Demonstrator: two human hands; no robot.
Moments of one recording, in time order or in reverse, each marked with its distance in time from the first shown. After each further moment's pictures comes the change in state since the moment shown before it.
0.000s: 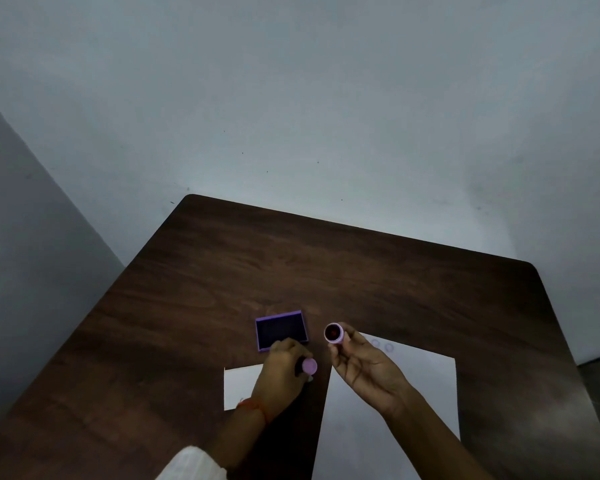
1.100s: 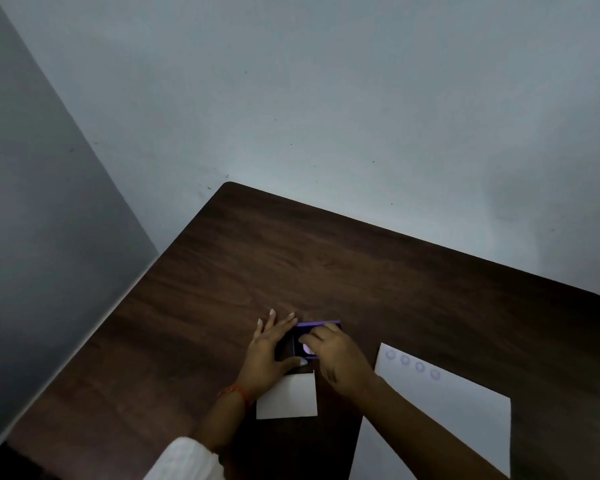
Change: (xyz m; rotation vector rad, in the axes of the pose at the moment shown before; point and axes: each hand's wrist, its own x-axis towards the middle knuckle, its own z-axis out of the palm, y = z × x) left_hand 0.016 -0.080 -0.052 -0.188 0.131 0.015; right_hand 0.092 0.046 0.039 -2.171 -0.332 -0.657
